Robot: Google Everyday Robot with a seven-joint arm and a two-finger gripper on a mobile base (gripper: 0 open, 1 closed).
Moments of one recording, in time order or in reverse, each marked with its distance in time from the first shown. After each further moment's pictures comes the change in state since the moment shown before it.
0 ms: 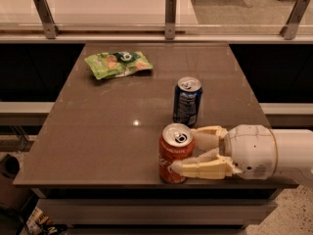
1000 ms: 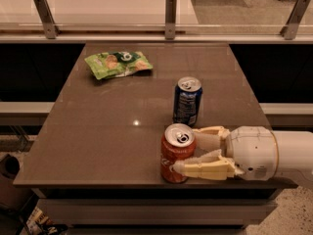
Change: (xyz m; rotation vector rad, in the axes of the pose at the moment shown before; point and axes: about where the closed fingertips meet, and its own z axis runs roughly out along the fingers) arm 0.004 -0.002 -0.003 0.006 -0.007 0.008
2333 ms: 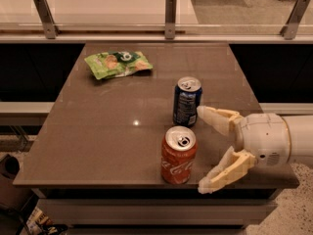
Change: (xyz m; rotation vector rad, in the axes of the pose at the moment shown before) arm -0.013 -0.011 -0.020 -0.003 0.069 -0.018
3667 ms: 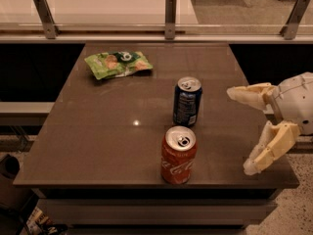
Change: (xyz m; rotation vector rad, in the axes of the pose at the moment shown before) arm -0.011 -0.029 -0.071 0.005 0.388 -0.085
